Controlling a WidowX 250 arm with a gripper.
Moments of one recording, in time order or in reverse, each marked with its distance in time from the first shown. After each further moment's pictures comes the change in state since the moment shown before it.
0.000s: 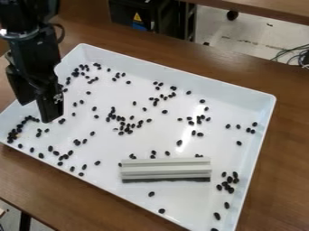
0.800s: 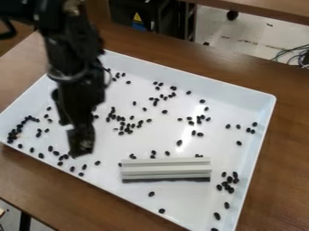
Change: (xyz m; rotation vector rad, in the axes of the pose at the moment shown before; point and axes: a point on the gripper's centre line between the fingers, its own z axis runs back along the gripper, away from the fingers) arm 0.008 -0.082 -0.012 0.108 -0.045 -0.447
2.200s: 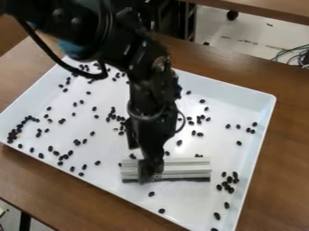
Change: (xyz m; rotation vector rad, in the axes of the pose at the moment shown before) arm 0.068 -0.043 -0.047 -0.027 -0.038 -0.135
